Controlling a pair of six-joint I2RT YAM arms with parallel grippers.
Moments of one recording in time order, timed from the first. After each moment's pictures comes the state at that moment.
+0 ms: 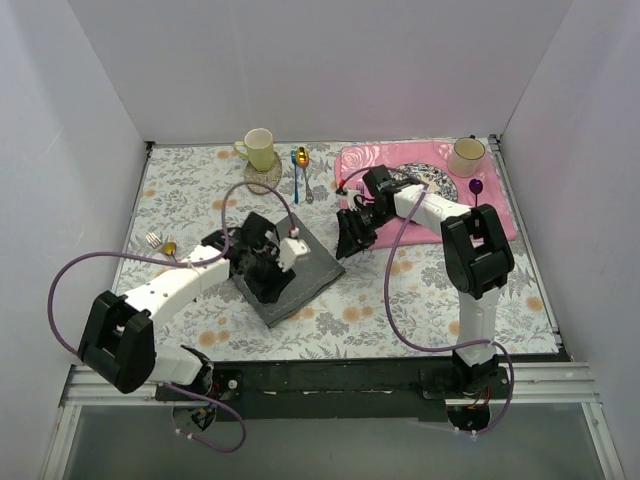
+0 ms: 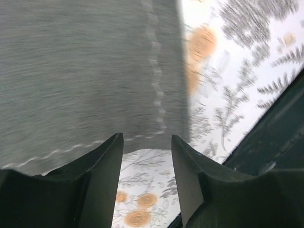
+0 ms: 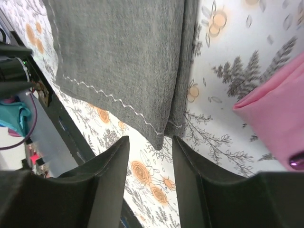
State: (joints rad) left arm -0.61 1.34 0.88 -0.77 0.27 0.40; right arm 0.47 2.01 1.43 -0.69 -0.77 0.03
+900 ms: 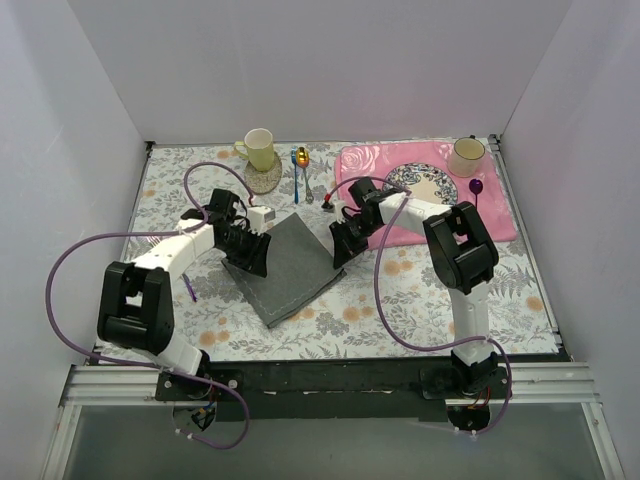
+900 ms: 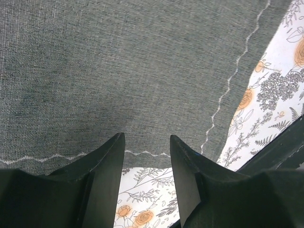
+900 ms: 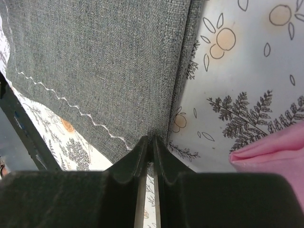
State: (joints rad) left arm -0.22 1.53 1.01 -0.72 0.46 0.24; right arm 0.54 2.10 1.44 -0.61 -0.70 -0.10
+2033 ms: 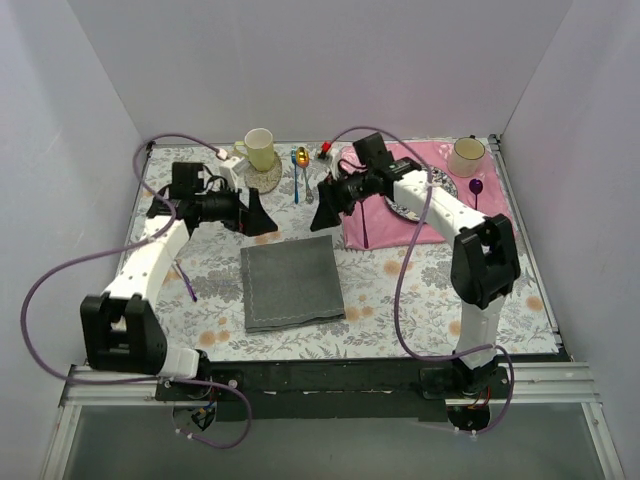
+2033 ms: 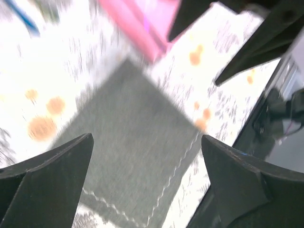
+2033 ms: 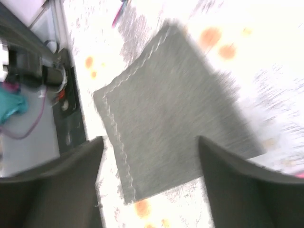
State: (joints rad) left arm -0.10 1.44 1.15 -0.55 0.83 0.08; right arm 0.55 1.94 1.65 -0.62 -0.93 -0.11
